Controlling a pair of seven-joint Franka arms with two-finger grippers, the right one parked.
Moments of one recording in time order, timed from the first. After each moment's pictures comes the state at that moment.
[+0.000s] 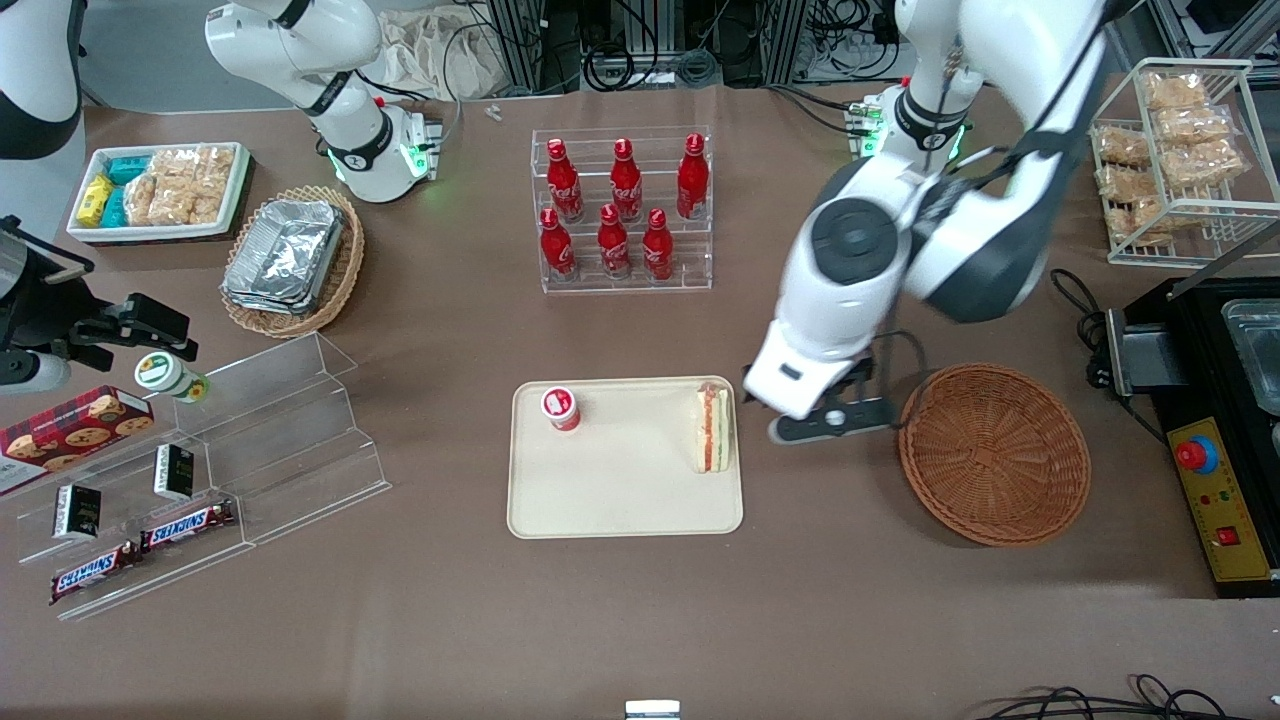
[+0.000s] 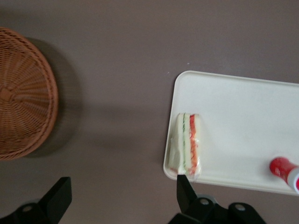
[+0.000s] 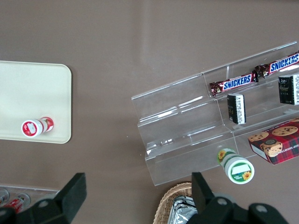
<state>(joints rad) -0.16 0.41 -0.43 -1.42 0.21 1.78 -0.73</state>
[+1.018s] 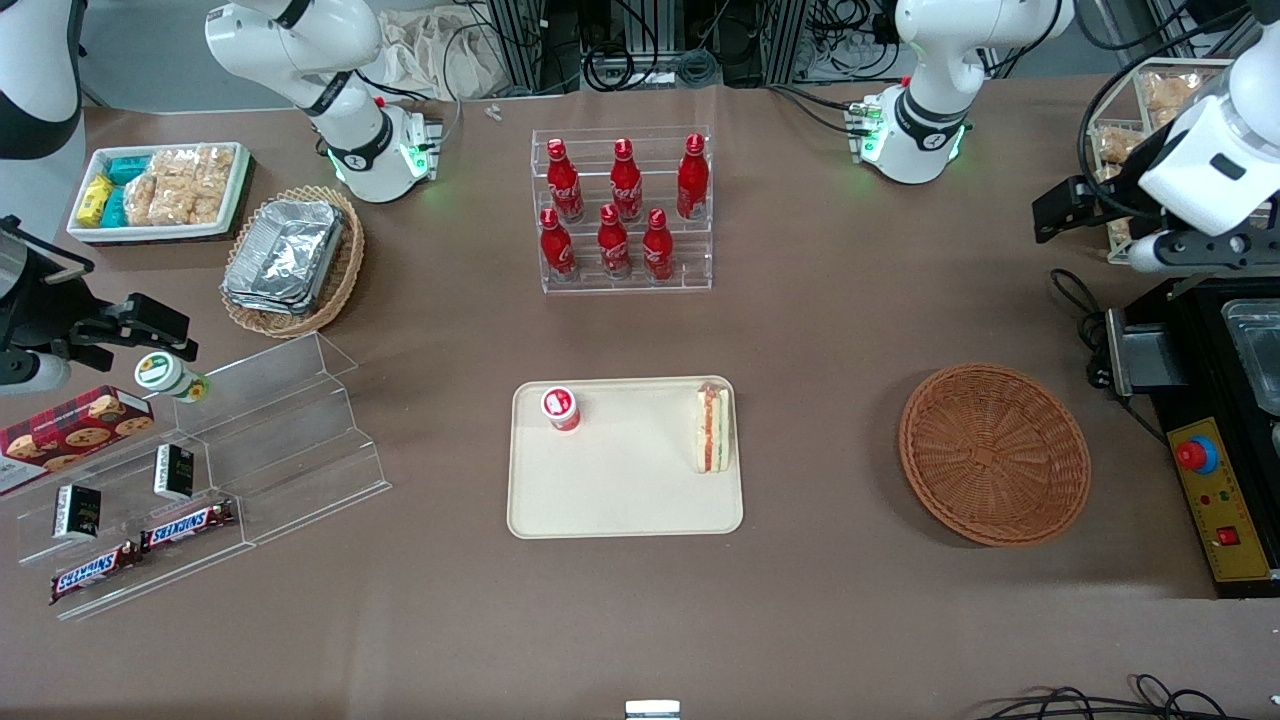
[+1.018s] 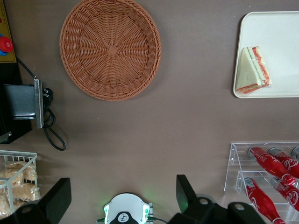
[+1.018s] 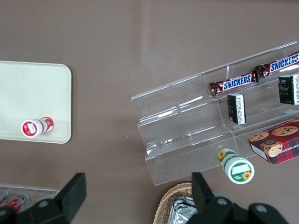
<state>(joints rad) -0.02 -0.03 -0.11 -1.51 -0.04 1.35 -0.13</state>
